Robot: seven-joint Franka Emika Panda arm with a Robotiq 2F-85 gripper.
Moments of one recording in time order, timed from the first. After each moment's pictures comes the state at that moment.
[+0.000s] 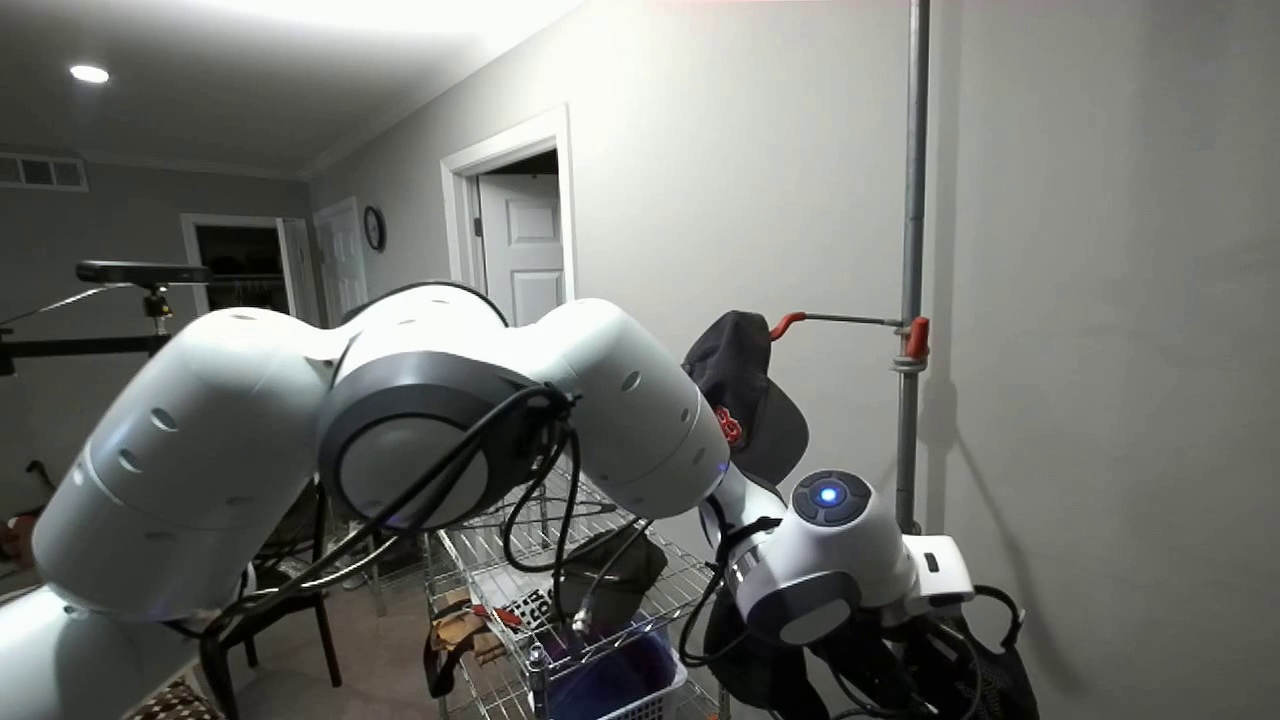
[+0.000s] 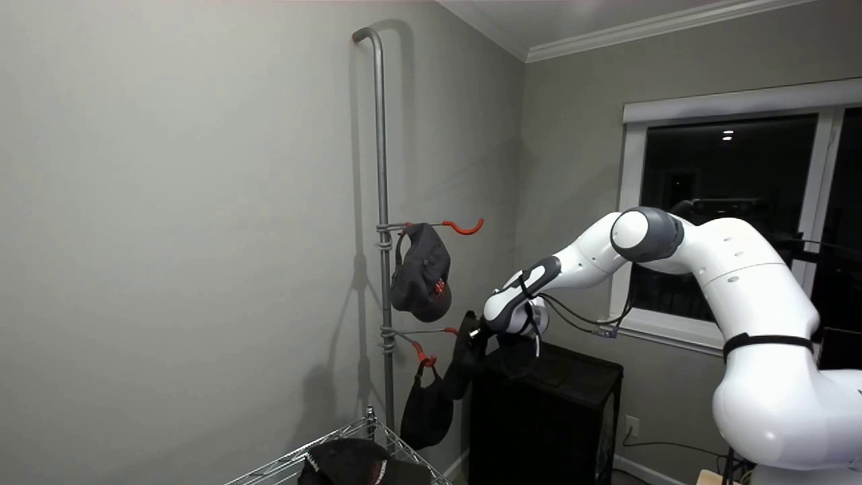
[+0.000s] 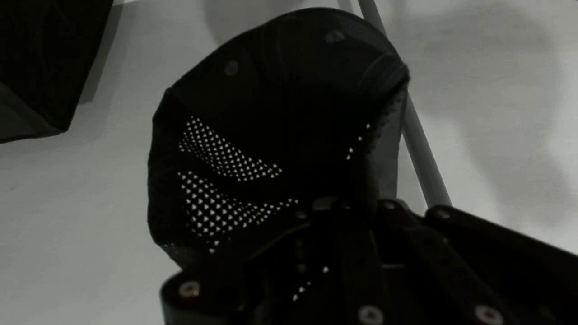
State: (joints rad) arm -0.71 0.73 0.45 -1.81 0.05 3.09 -0.40
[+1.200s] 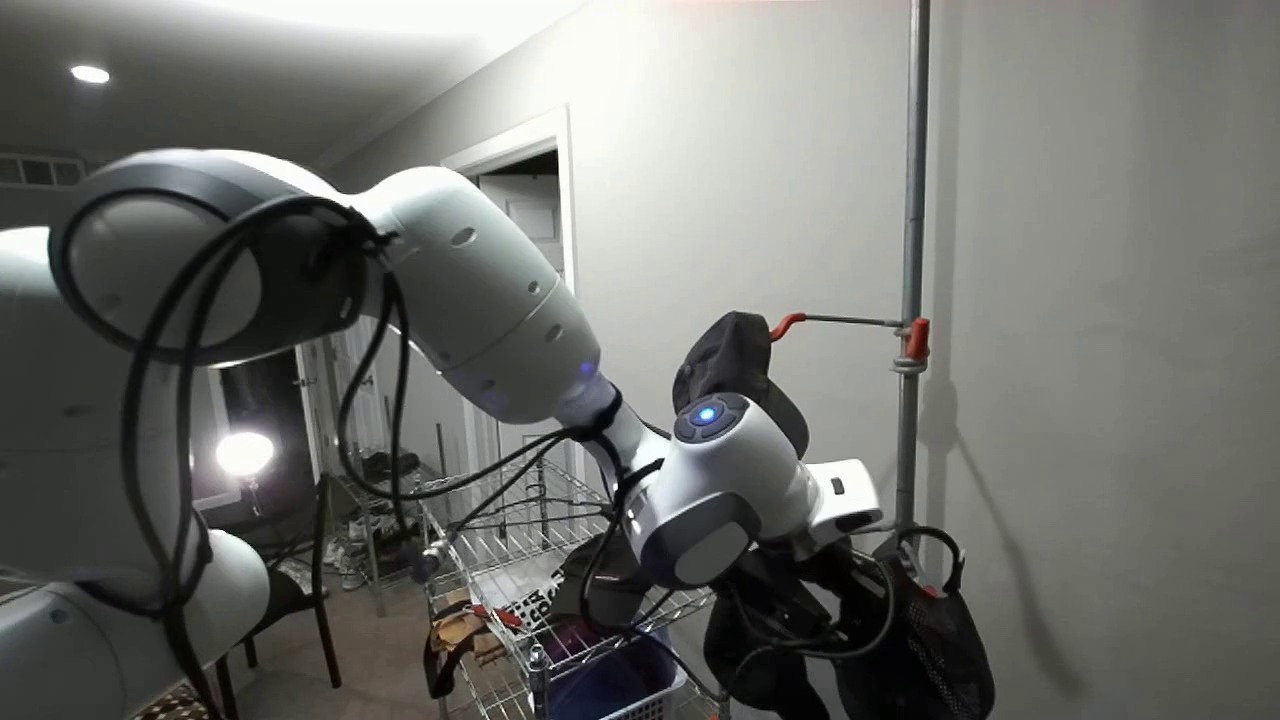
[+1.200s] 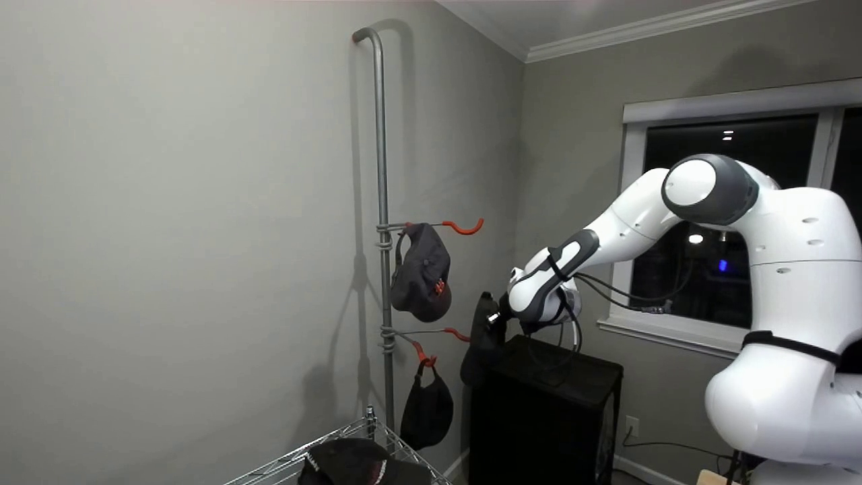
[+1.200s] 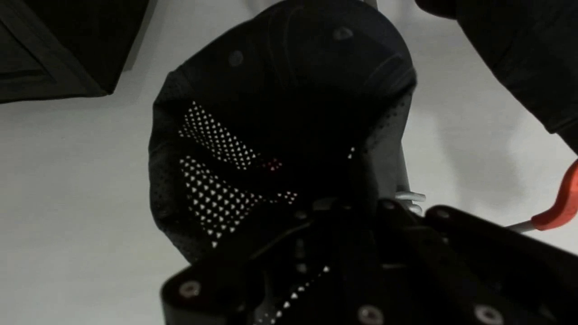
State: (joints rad) arm -0.92 0.32 0.62 -2.25 0.01 3.19 -0.33
